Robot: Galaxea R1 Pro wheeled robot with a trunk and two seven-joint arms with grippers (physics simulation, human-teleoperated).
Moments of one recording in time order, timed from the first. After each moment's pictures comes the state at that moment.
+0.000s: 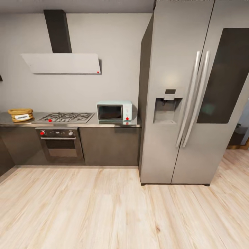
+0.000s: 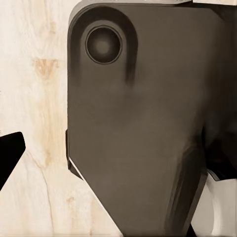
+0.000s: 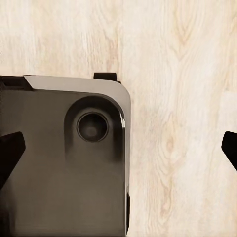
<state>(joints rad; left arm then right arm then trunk) 0.01 -0.02 0.08 -0.04 0.00 0.00 0.00 -0.05 -0.05 0.00 -0.02 0.00 -0.16 0.00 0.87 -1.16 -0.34</state>
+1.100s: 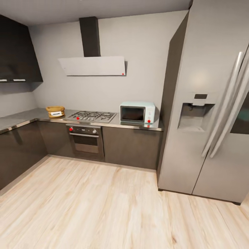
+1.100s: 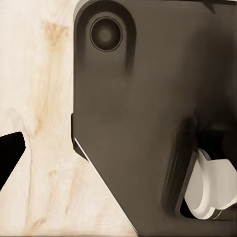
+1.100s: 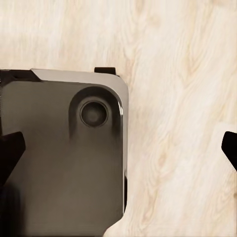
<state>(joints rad) 0.01 -0.02 0.08 -0.04 0.00 0.00 0.00 -0.05 -0.05 0.00 -0.02 0.00 -0.16 0.00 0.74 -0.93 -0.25</state>
